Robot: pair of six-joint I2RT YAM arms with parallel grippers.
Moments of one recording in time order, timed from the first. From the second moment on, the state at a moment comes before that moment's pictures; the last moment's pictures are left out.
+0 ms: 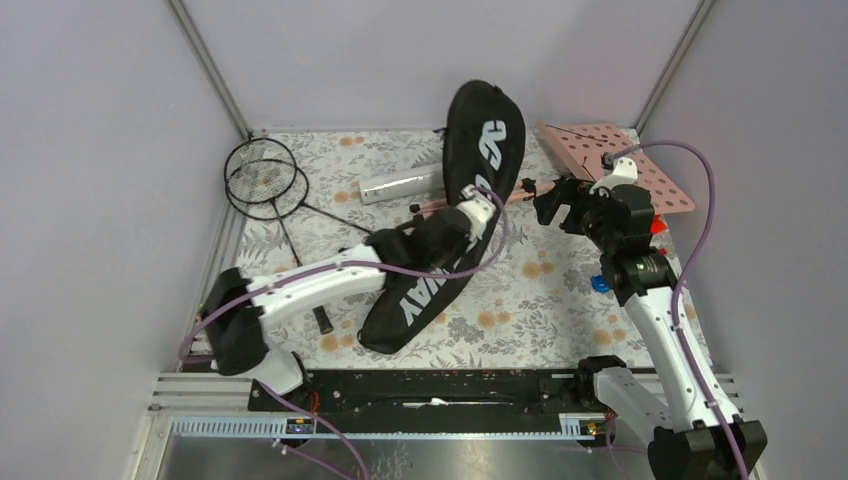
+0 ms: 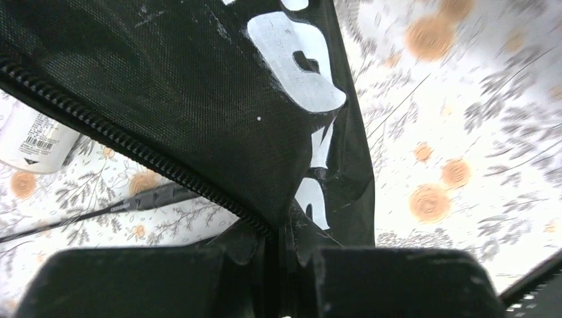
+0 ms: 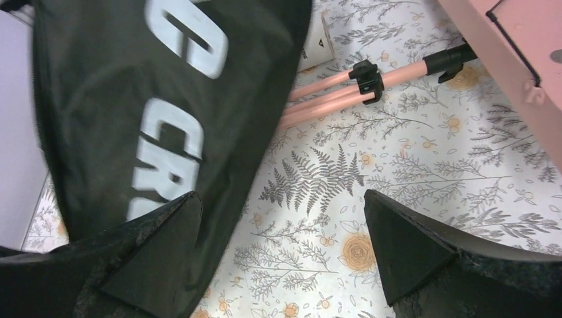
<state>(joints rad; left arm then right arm) -1.01 1.49 1.25 -0.40 -0.29 -0.09 0.14 0.88 0.88 -0.32 -0.11 0.37</state>
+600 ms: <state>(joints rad) -1.16 1.74 1.34 -0.63 -0.59 -0.02 0.14 1.32 1.12 -0.20 -0.20 0.57</state>
